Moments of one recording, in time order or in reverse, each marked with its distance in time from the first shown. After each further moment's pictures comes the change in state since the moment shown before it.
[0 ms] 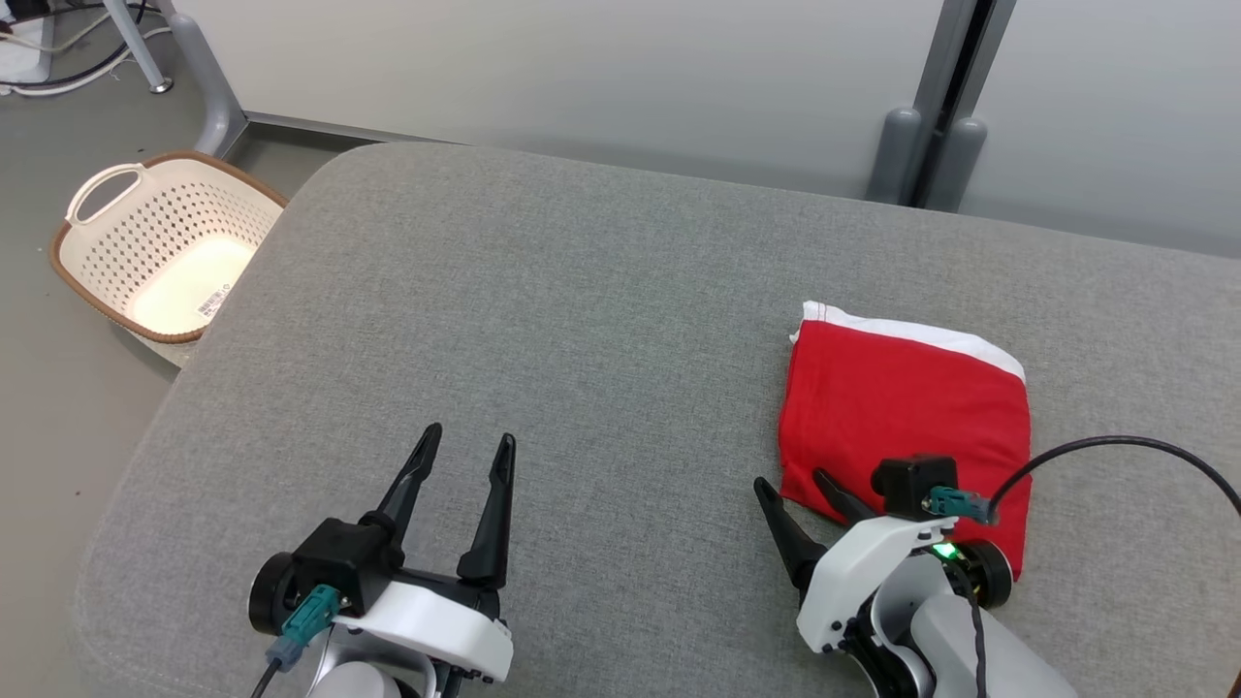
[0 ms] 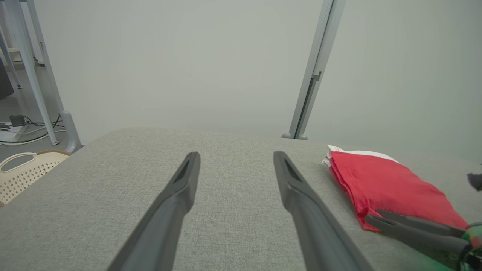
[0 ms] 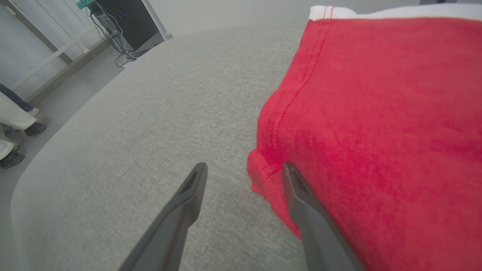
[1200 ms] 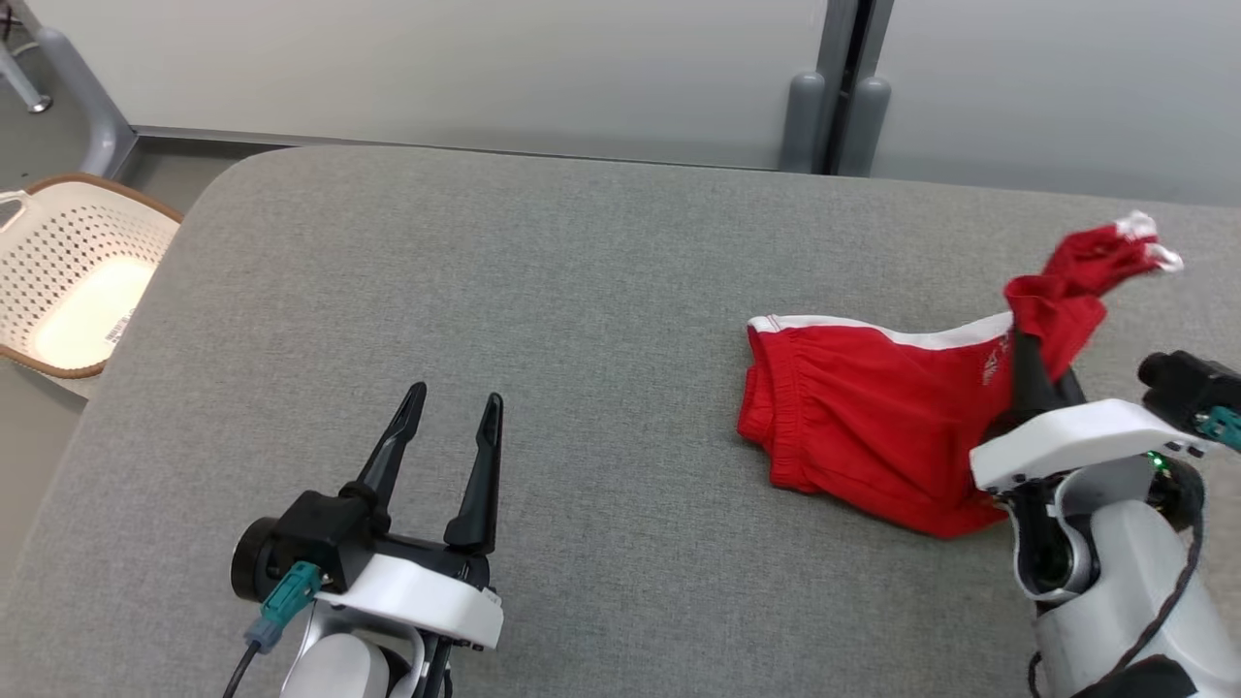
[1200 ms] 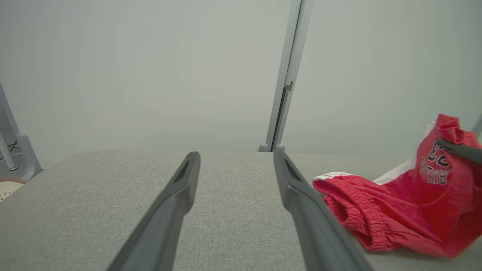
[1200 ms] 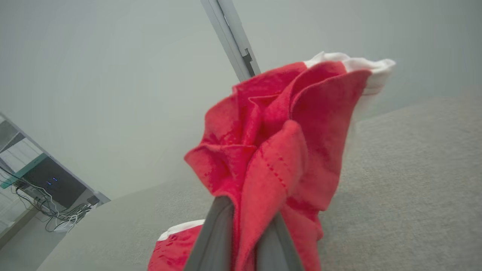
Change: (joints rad) left arm -0.035 0.000 0.030 -0.045 0.014 -0.013 0.000; right arm 0.007 0.007 -0.593 -0.270 -0.121 0.000 -0.016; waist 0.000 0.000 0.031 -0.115
